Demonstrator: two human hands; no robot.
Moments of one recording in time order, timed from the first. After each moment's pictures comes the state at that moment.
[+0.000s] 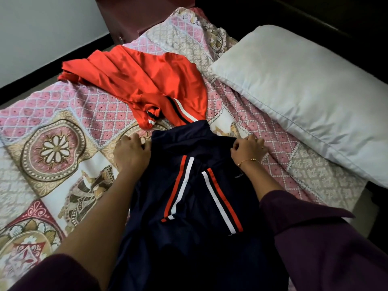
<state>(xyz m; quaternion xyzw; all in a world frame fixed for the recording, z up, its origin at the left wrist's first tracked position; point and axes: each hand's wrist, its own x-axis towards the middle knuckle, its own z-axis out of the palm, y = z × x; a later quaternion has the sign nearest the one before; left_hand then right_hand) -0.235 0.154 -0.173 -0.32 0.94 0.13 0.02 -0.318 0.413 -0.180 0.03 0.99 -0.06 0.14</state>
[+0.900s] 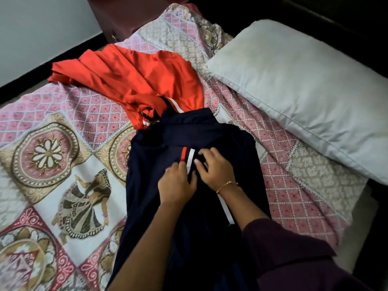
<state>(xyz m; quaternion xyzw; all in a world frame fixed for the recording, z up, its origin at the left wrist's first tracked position) -0.203 0.266 -0.194 -0.17 0.96 0.21 0.02 -0.264 0.373 -0.216 -0.20 0.93 -0.32 -0.03</state>
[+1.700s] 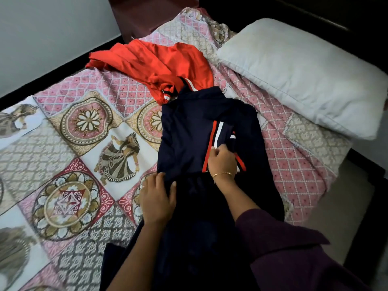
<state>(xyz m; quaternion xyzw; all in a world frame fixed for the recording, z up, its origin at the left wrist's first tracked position) -0.031 0.225 -0.193 -0.19 0.96 0.19 -0.09 -0.163 0.354 -0.173 0.11 0.92 -0.36 0.09</state>
